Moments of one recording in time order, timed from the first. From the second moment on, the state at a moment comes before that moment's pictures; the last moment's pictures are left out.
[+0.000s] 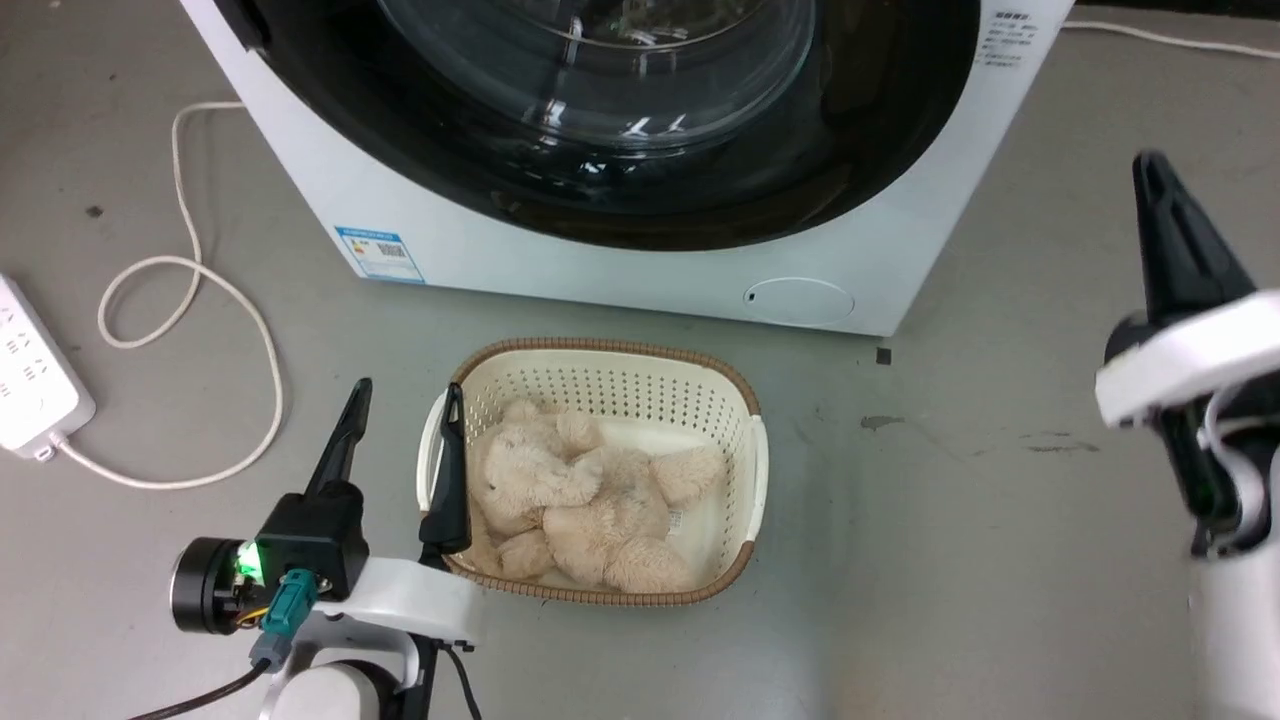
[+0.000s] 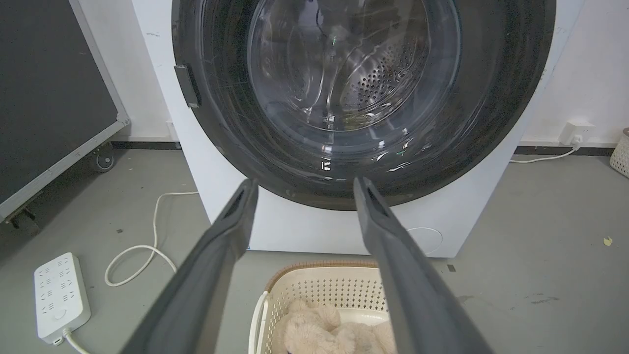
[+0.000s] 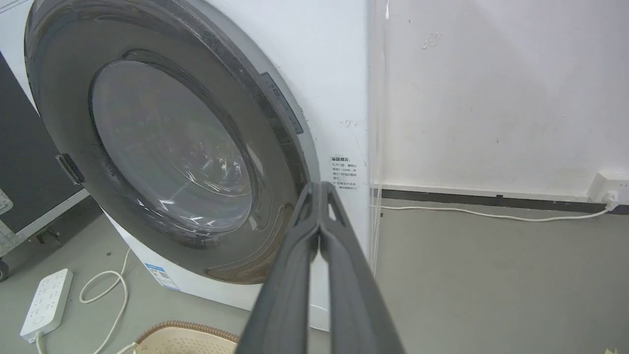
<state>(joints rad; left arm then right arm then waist) -0.12 0.05 -0.07 -0.05 -0.04 0.02 -0.11 -0.48 -0.14 -0.10 0.07 0.26 0.13 0.11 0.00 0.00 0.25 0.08</state>
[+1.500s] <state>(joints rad) -0.19 0.05 -0.14 -0.11 -0.08 0.05 -0.20 -1.28 -0.08 -0.57 0.70 0.57 0.13 0.63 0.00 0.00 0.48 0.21</state>
